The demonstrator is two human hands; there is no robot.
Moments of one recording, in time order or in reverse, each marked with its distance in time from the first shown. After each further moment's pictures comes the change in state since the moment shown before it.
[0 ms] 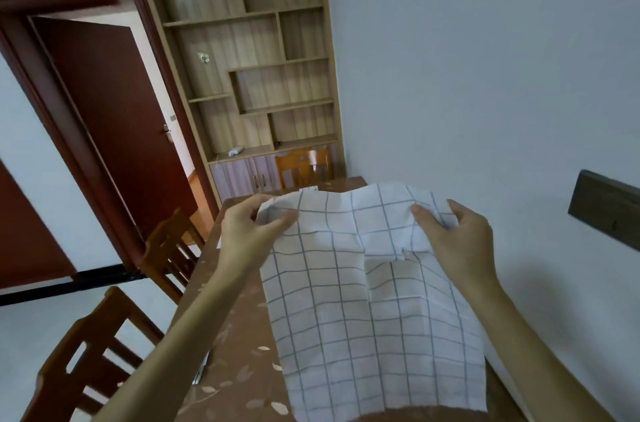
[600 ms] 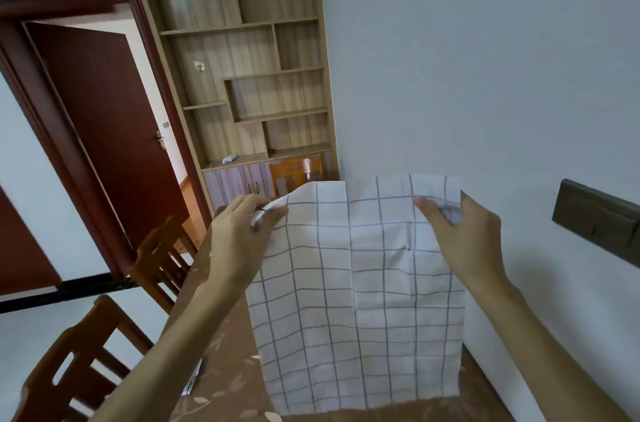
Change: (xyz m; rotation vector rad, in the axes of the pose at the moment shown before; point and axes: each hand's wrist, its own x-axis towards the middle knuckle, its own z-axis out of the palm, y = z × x) left_hand 0.007 -0.012 -0.009 0.366 0.160 0.384; right_hand 0.005 -0.022 -0.017 -0.148 0.062 -0.229
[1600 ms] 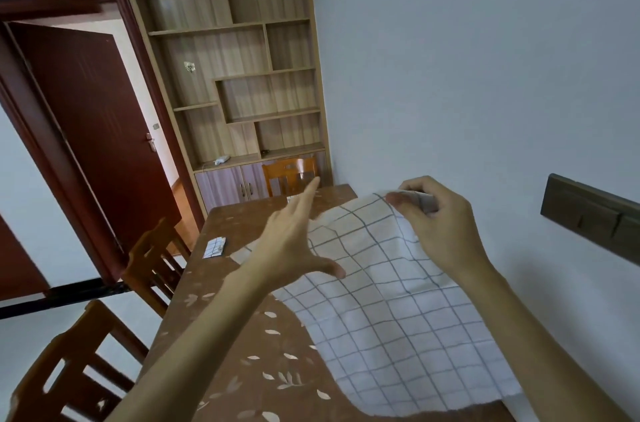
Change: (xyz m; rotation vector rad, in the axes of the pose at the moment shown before) left_hand 0.004 0.046 0.023 0.064 -0.702 -0.042; right_hand 0.001 -0.036 0.003 0.172 -0.188 0.009
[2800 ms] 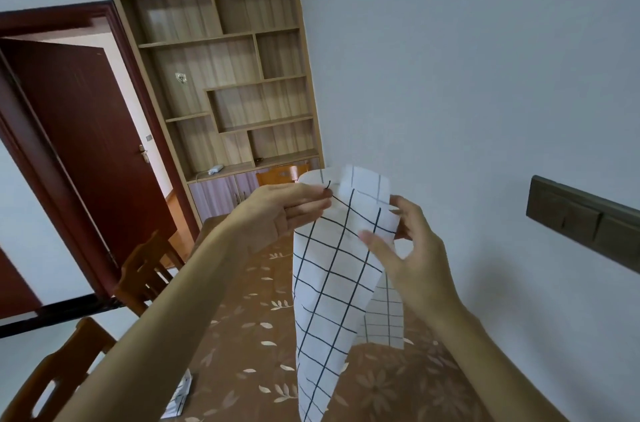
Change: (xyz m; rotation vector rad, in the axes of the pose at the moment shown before) left_hand 0.031 0.027 -0.049 -1.253 -0.167 -0.318; right_hand -0.038 0.003 0.018 0.086 -0.007 0.029
